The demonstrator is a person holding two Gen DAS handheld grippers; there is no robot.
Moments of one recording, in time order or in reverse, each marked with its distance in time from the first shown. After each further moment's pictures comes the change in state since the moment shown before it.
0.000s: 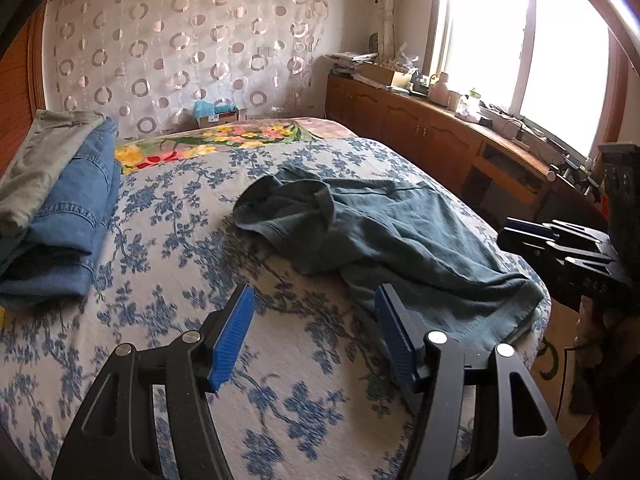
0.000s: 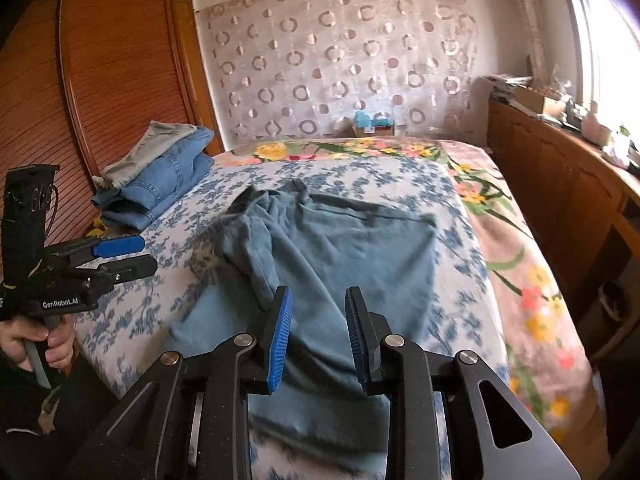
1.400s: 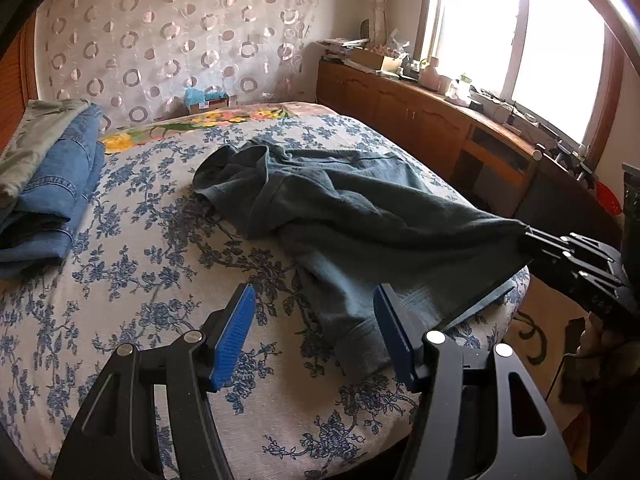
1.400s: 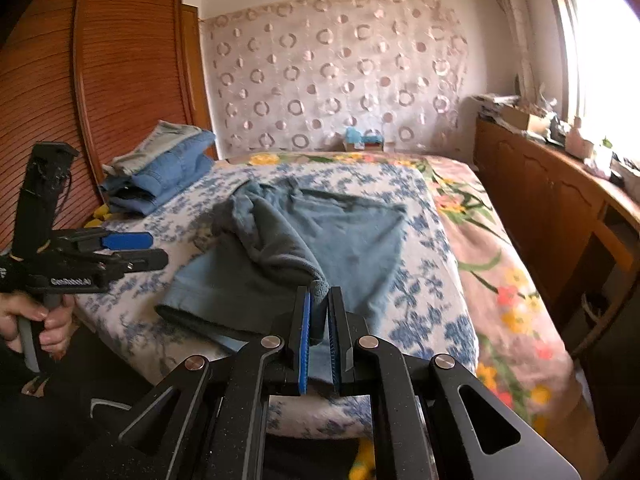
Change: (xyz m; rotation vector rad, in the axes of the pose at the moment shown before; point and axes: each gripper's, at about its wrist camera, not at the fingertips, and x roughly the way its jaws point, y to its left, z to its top) left arm -0.005 -0.046 -0.027 0.008 0.053 -0.017; right arm -0.030 -0.008 -0.080 -0.014 -0.059 -0.062
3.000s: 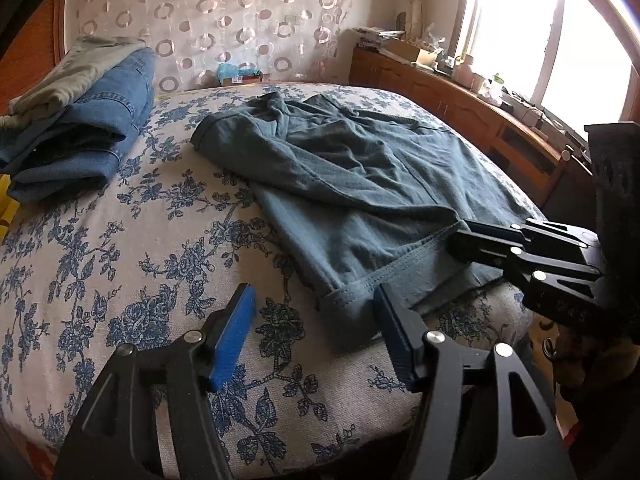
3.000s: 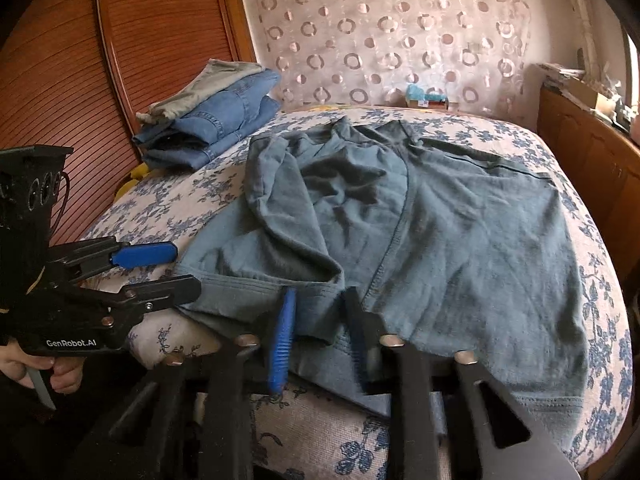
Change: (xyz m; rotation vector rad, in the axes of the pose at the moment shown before) left arm -0.008 0.052 -0.050 -0.098 0.046 0.061; right arm 0.096 0.026 0.031 -0.056 0.141 0.201
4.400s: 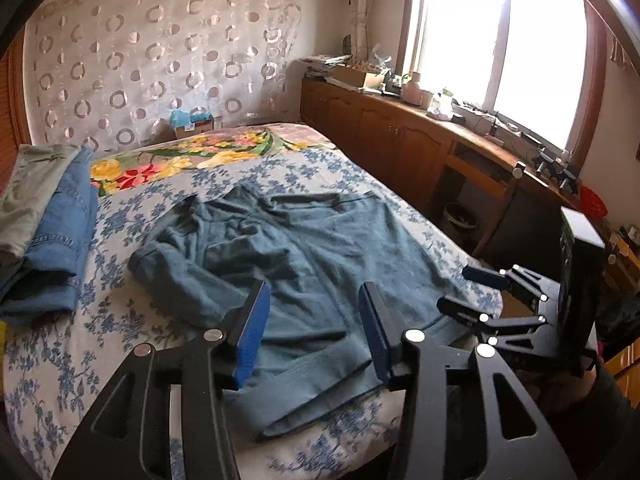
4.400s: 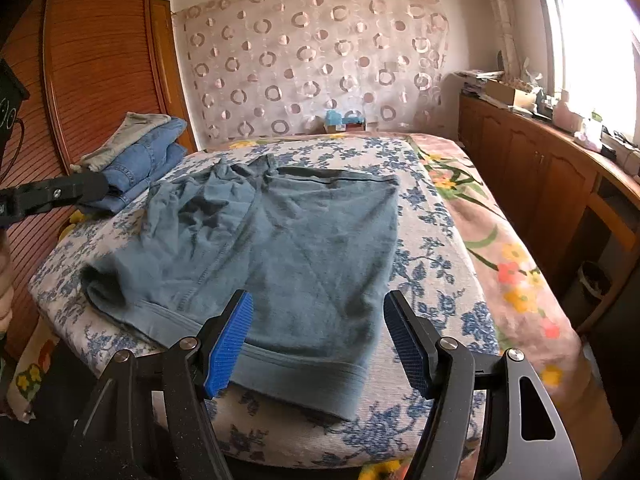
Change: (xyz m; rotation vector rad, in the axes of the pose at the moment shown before) left arm -0.031 -0.064 0.077 0.133 -0.095 -0.101; right arm -0.065 -0.047 -0.025 0.103 -0.099 -0.221
